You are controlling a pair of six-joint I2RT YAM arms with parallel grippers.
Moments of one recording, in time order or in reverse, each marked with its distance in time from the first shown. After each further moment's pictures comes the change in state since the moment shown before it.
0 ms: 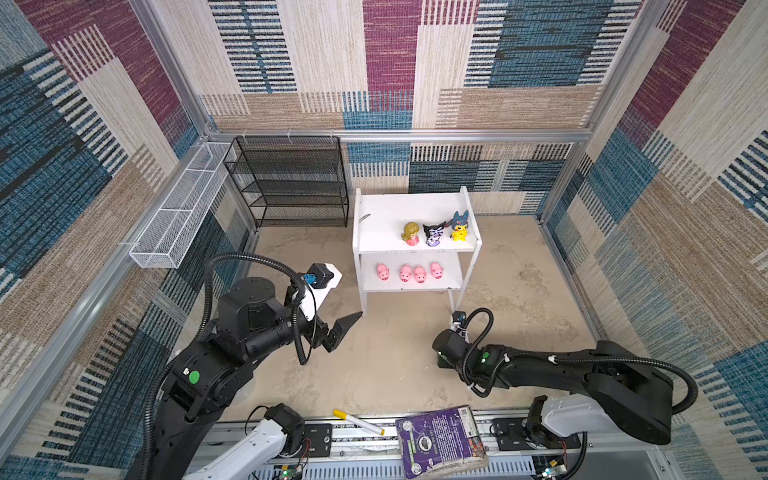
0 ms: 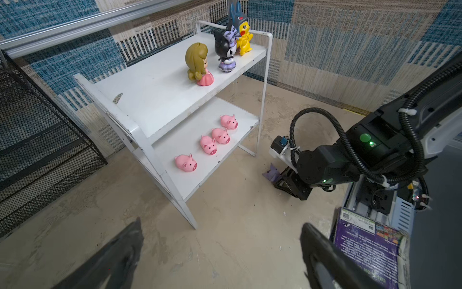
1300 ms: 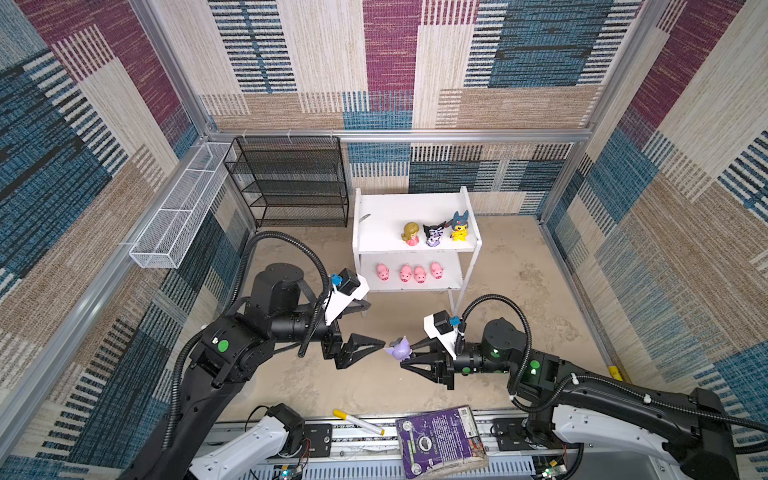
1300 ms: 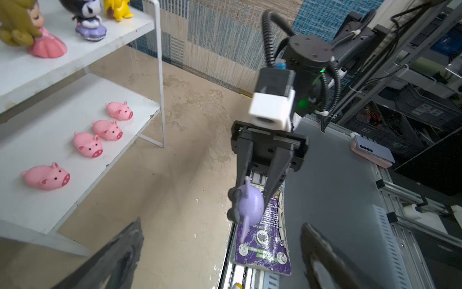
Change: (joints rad) left arm -0.017 0.129 0.017 -0.086 0.422 -0.079; right arm 0.144 -0.484 0.091 0.373 -0.773 -0.694
